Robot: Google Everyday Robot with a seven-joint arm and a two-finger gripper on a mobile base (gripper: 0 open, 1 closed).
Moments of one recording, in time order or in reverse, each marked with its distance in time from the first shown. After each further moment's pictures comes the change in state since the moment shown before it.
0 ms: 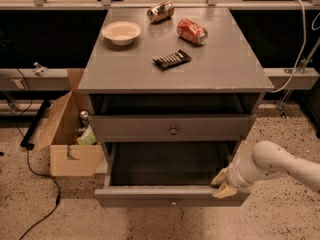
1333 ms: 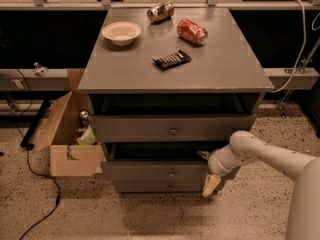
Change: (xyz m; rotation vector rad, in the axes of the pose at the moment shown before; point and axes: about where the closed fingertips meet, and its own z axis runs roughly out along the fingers) arm -0.038 -0.061 0.055 0.007 -0.023 -0.111
